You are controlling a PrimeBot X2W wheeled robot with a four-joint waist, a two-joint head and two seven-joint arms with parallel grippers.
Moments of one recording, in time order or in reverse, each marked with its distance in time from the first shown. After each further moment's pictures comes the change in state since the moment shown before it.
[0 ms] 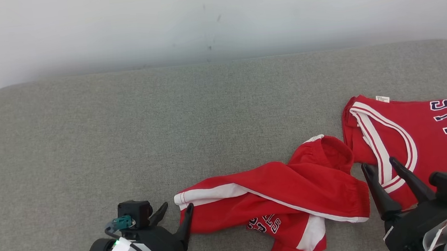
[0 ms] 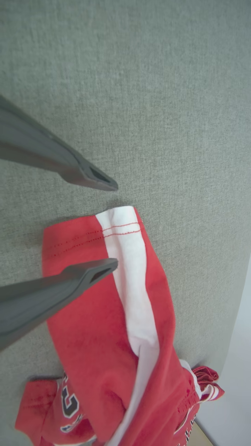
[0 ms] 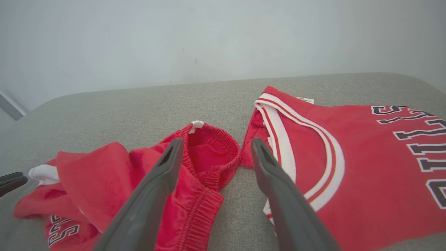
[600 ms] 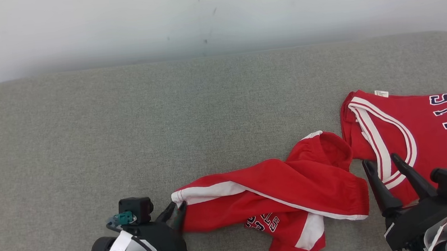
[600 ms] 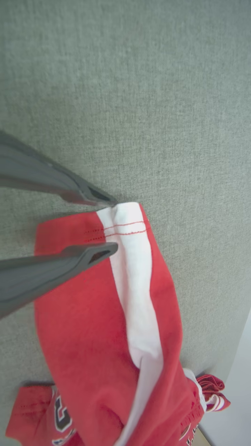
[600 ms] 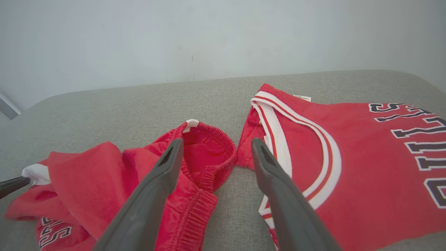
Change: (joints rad) left arm -0.007 -0.023 0.015 0.028 -0.013 0.000 0.022; right arm -0.008 -0.007 0.000 -0.016 0.000 -0.008 0.011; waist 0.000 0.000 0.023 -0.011
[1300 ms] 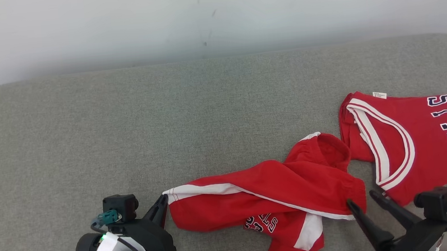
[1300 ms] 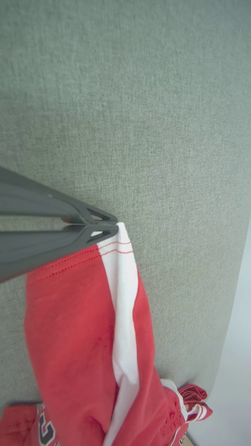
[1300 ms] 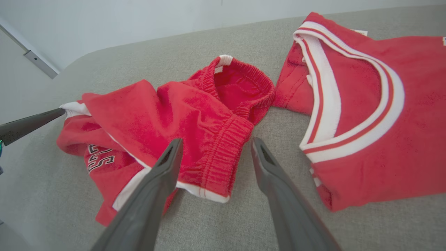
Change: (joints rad) left arm -0.009 0.038 0.024 0.005 0.019 0.000 -0.040; right arm 0.075 -0.046 0.062 -0.036 0.099 0.108 0.125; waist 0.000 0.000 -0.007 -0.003
